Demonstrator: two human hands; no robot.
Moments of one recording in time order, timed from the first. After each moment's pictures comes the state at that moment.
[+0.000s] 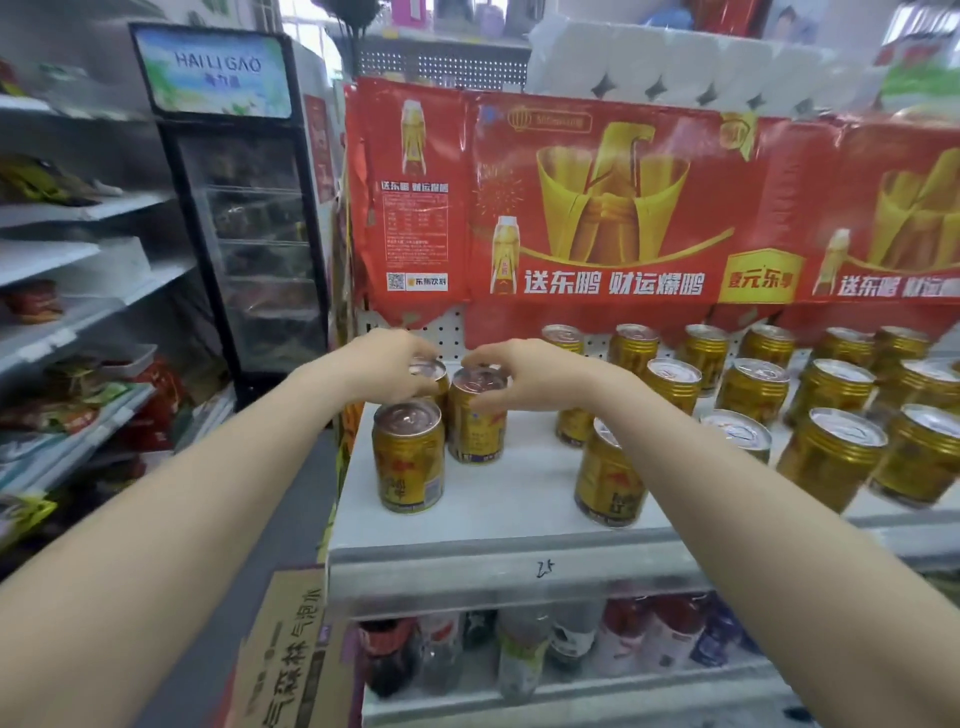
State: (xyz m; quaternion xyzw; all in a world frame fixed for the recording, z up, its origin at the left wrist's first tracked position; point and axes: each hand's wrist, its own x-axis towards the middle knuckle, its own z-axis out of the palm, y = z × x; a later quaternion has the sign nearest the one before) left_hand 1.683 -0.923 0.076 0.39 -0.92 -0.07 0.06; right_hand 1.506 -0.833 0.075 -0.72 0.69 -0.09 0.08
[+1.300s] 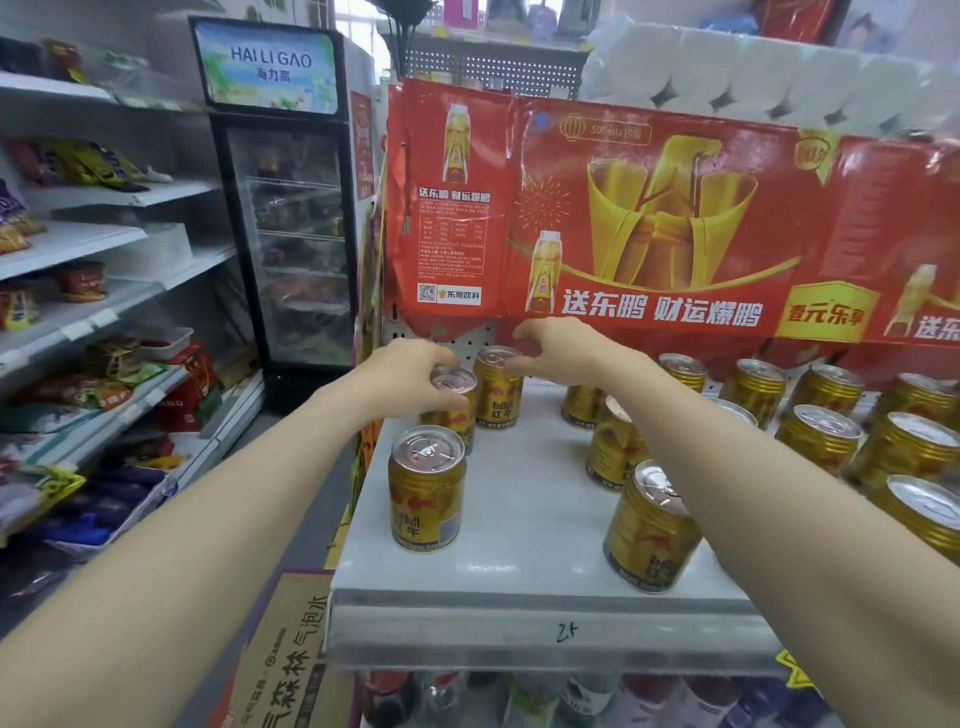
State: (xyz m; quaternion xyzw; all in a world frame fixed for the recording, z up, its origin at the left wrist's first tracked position) left_hand 1.676 -0.963 0.059 0.39 -0.90 -0.12 0.12; right_hand 1.470 -0.906 0.088 -0.67 0.74 -0.08 0.02
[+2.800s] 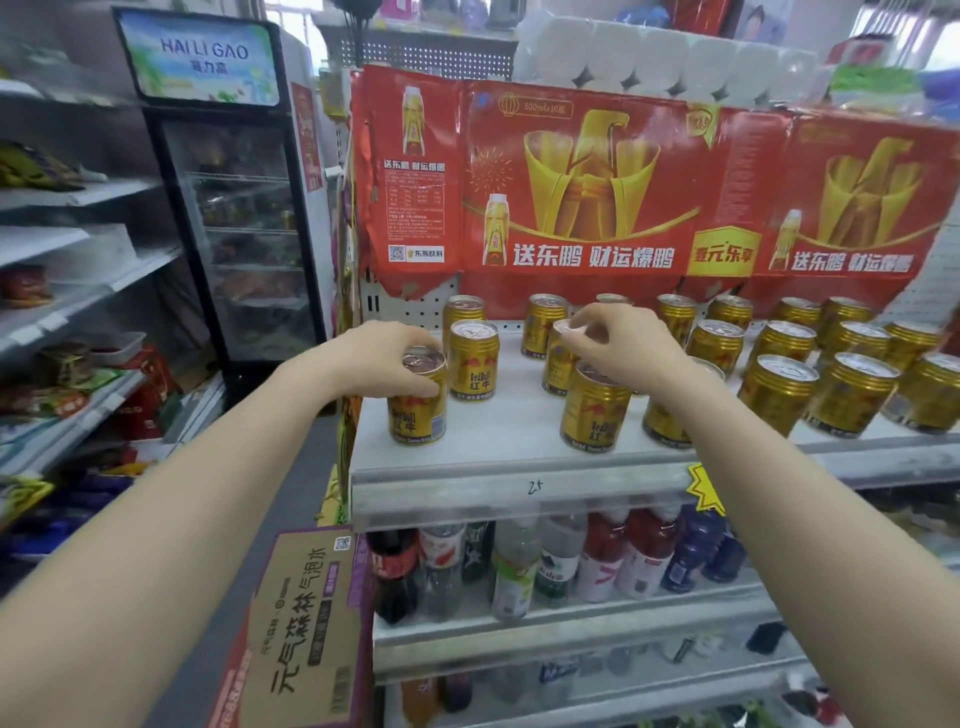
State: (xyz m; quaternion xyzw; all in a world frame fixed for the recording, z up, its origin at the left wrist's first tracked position) left_hand 1.730 -0.869 0.065 0.35 -0.92 -0.15 0.07; right_hand 1.478 -0.737 0.061 -0.55 0.79 -0.25 -0.06
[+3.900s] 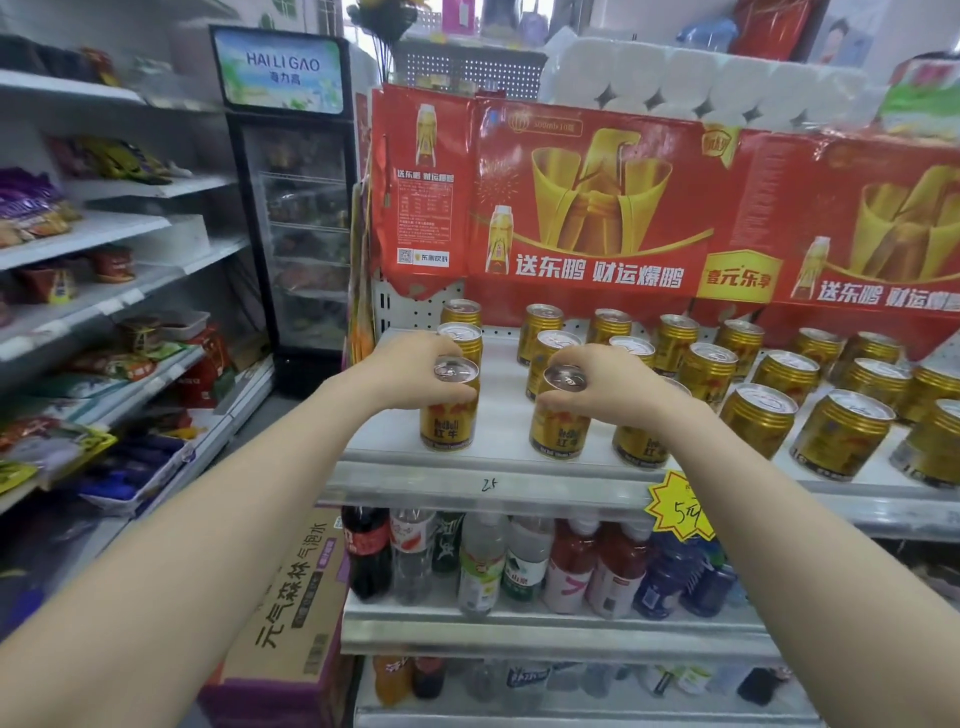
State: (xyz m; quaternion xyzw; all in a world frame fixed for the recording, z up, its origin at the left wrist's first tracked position) left_hand 1.679 -0.808 0.058 0.39 -0.90 -0.14 0.14; right_hand 1.454 -0.709 0.060 -0.67 0.73 -0.13 0.00
